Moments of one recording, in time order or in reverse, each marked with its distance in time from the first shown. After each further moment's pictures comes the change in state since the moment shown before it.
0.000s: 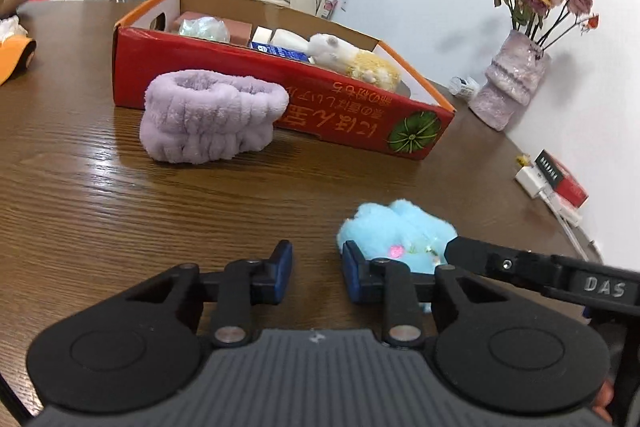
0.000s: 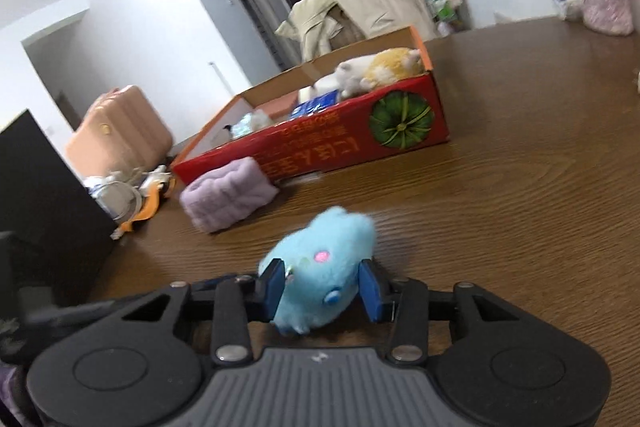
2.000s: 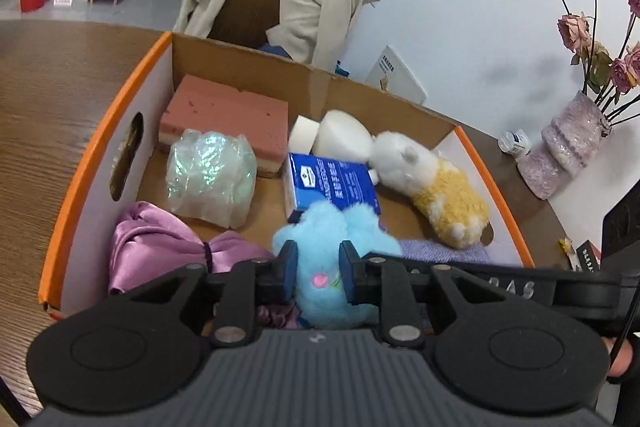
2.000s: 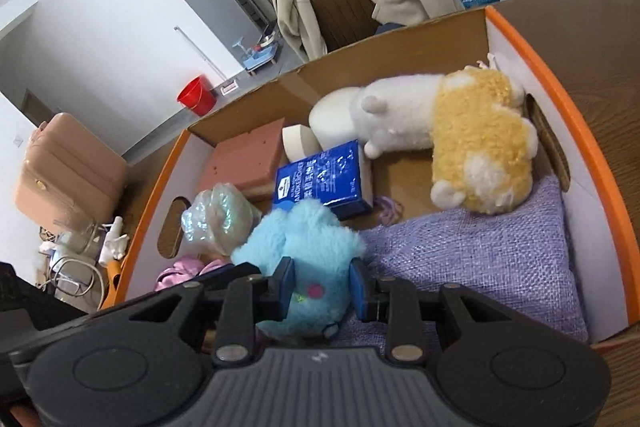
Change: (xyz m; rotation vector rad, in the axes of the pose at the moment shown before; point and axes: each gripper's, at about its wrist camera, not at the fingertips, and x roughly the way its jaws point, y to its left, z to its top) left arm 0.096 0.056 0.171 -0.059 0.069 0.033; right arm 0.185 0.011 0.163 0.120 0.212 -0.026
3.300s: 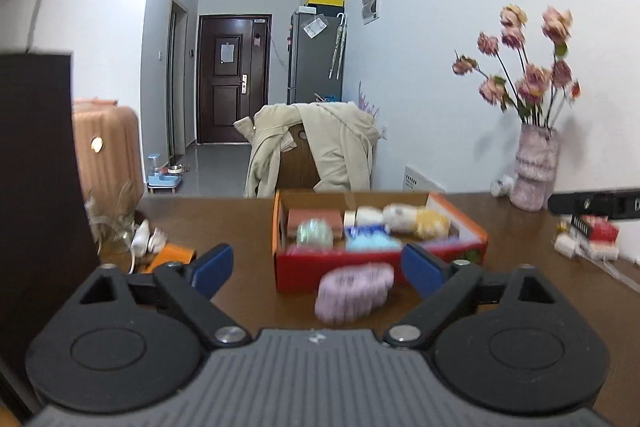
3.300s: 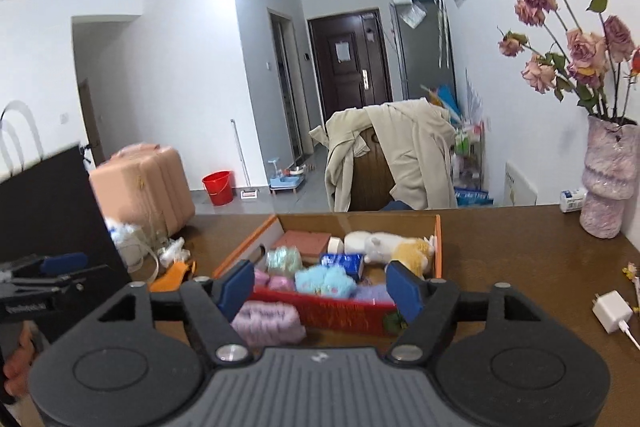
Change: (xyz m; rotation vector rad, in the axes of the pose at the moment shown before) left arm -0.273 -0.029 -0.178 0.305 -0.497 0.212; right arm -0.266 0.066 -0.156 -0.430 -0.489 -0.087
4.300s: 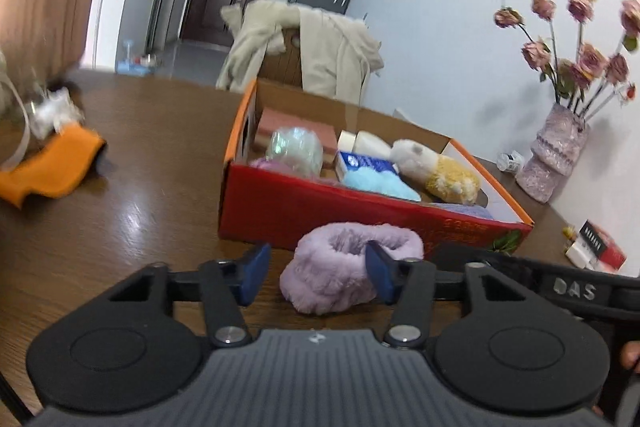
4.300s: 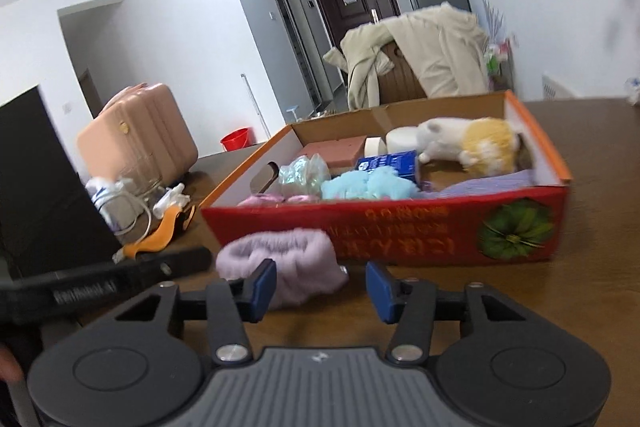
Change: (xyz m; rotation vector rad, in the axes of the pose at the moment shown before) left arm 0.188 0.028 -0.040 -0.274 0.246 -0.142; right arm 0.168 0.010 -0.075 0.161 0.170 0.113
